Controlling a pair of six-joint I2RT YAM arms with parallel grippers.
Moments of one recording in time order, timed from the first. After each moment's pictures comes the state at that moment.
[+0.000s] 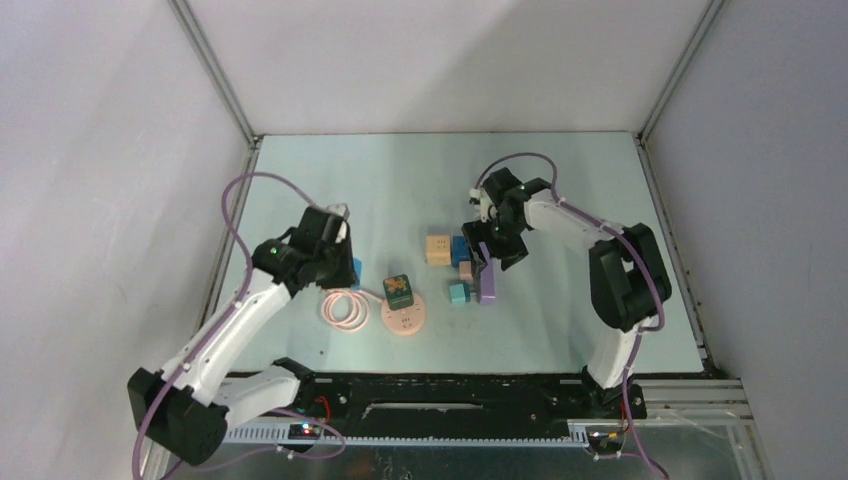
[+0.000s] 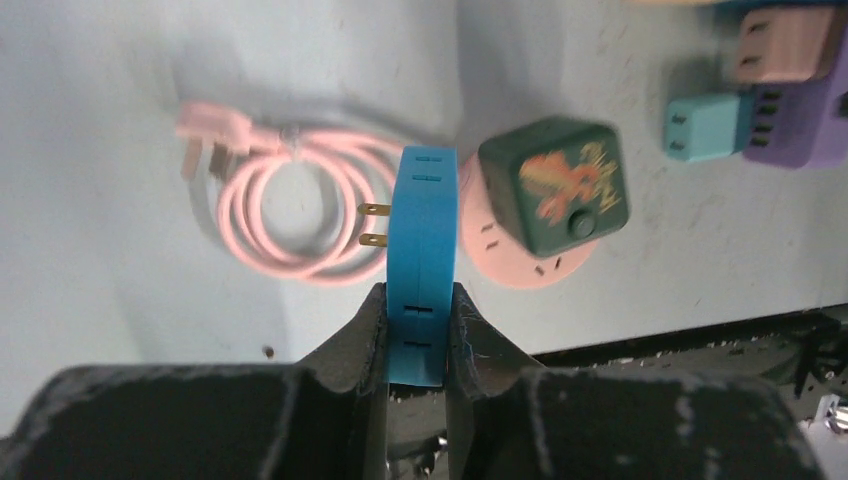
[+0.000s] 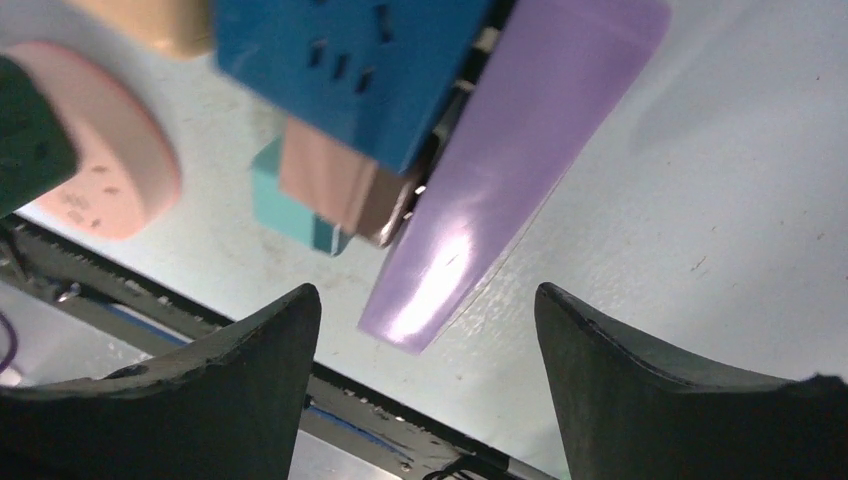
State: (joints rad) left arm -0.45 1.09 1.01 -0.91 -0.04 -0.45; right arm 0.49 1.87 1.37 -0.89 -0.28 0.17
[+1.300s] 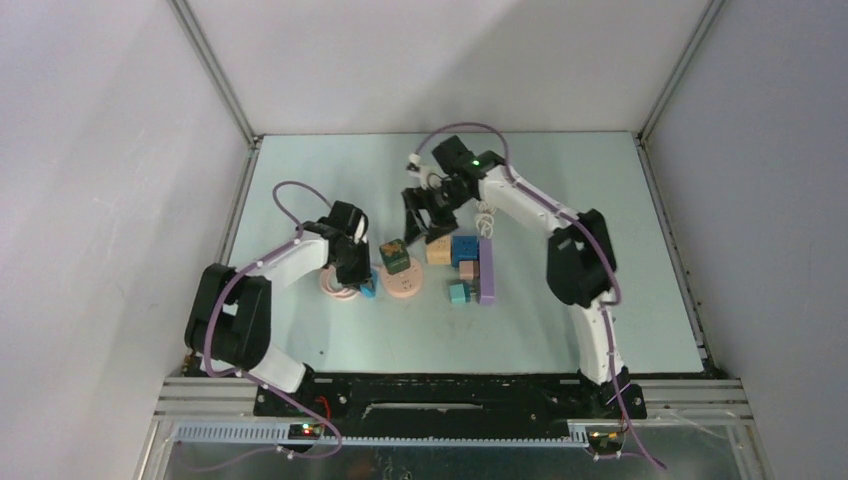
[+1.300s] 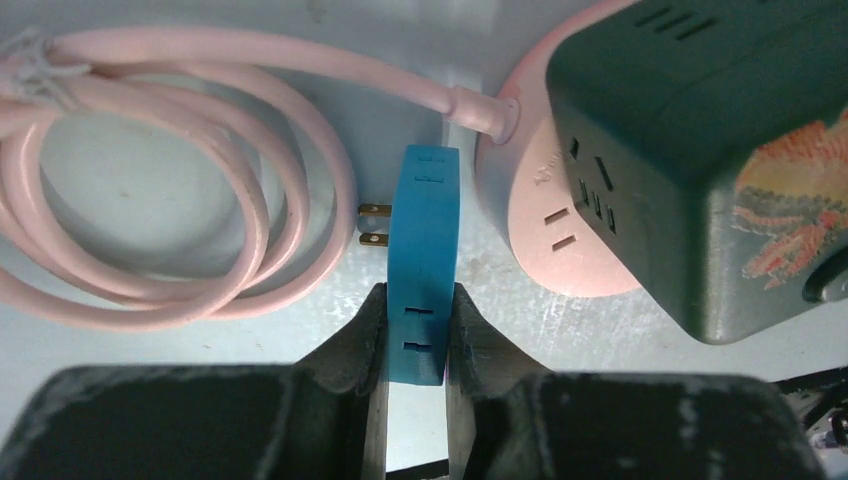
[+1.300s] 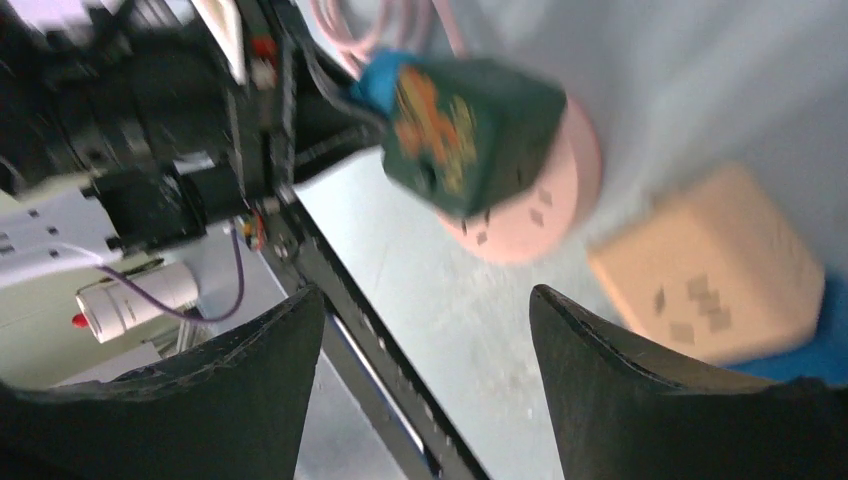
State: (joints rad) left arm -0.34 1.53 0.89 -0.63 0.13 -0.42; right arm 0.60 2.07 1.81 -0.87 -0.69 0.24
